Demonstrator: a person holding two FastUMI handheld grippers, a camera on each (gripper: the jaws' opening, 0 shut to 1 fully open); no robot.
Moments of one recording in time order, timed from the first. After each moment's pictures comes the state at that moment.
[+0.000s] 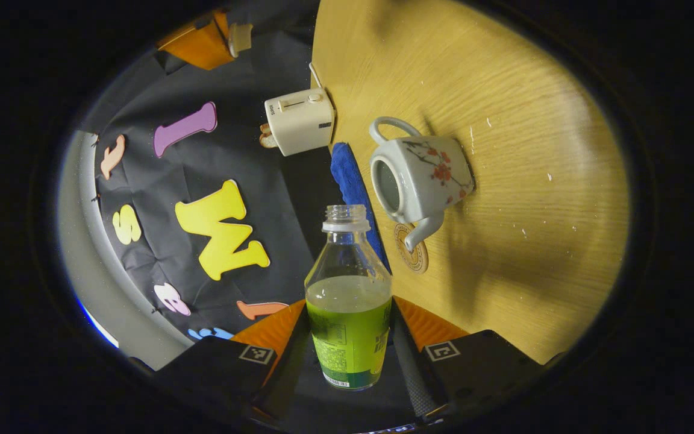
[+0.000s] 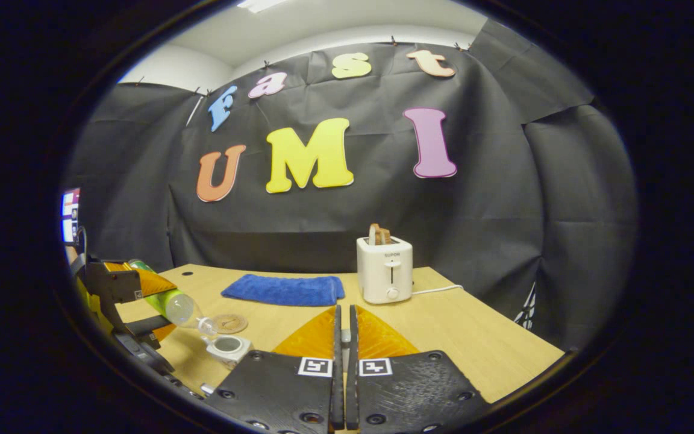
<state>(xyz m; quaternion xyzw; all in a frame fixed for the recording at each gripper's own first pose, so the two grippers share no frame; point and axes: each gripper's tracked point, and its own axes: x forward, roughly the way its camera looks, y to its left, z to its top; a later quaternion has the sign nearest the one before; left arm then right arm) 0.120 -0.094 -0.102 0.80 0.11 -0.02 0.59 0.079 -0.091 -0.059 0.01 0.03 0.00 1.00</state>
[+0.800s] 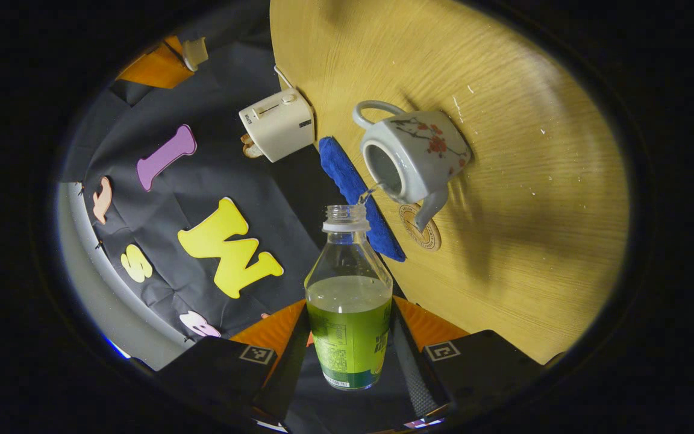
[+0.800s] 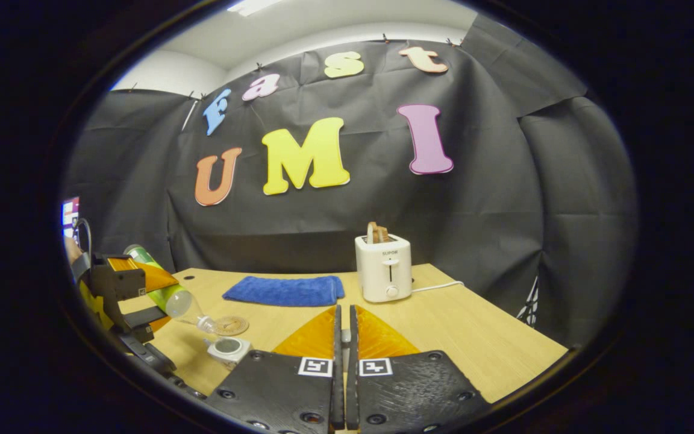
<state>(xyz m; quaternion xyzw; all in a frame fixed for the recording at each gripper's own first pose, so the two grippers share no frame) 0.126 -0.096 -0.087 0.84 0.12 -0.01 0.52 0.080 -0.100 -0.059 0.02 0.03 0.00 1.00</state>
